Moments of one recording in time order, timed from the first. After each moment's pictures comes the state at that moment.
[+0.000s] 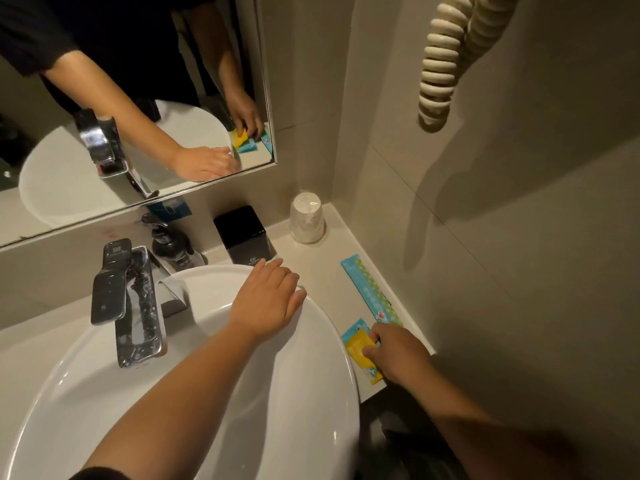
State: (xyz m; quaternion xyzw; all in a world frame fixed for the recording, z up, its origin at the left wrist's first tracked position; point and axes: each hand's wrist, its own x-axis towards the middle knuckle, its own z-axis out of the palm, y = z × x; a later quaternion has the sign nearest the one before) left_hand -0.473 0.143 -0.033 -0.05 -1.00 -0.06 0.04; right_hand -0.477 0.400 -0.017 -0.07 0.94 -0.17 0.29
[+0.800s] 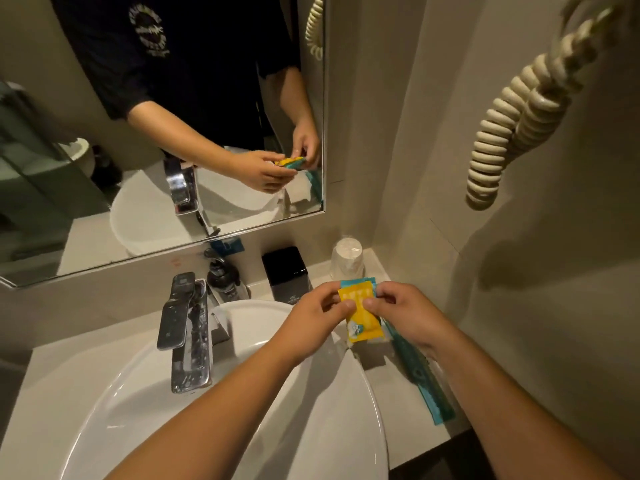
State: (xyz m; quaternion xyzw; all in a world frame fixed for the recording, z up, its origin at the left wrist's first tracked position) left_hand -0.479 0.166 0.063 0.09 -0.73 -0.67 -0.01; right_hand -0.559 0.330 0.084 -0.14 0.79 -0.52 0.29
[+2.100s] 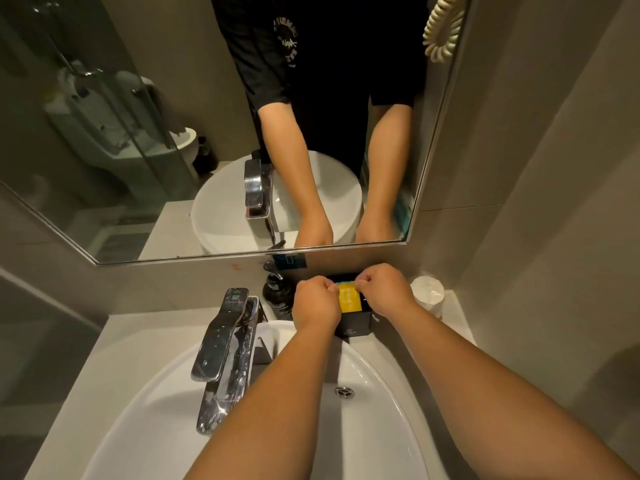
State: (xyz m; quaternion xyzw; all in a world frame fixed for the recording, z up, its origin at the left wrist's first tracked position) left_hand -0.553 0.066 0.007 0.50 -0.78 -0.36 0.13; right_hand -0.647 0.147 0.025 -0.26 0.90 -0.27 0.21
